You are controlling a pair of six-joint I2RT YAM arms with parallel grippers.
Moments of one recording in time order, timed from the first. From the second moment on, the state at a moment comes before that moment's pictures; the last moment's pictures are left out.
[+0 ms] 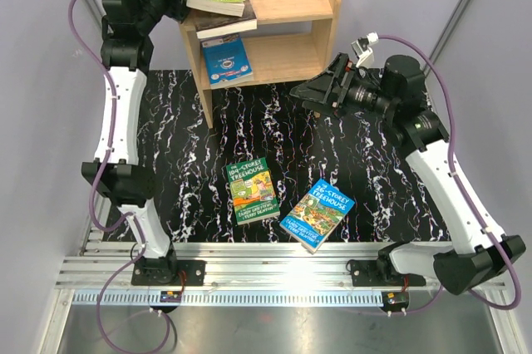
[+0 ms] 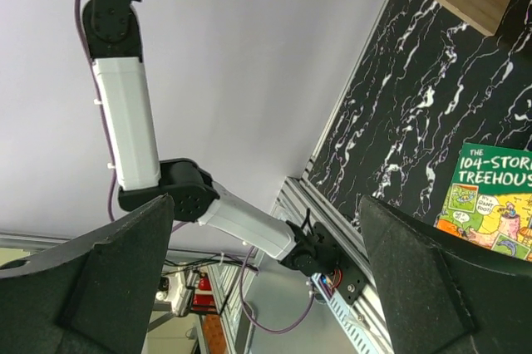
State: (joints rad) left arm -0.05 1.89 2.31 -0.28 0.37 -1.21; right arm 0.38 1.25 1.47 -0.34 -0.66 0.95
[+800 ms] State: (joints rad) left arm 0.01 1.85 2.37 -0.59 0.57 -1.12; right arm 0.38 1.38 1.41 -0.19 -0.70 1.05
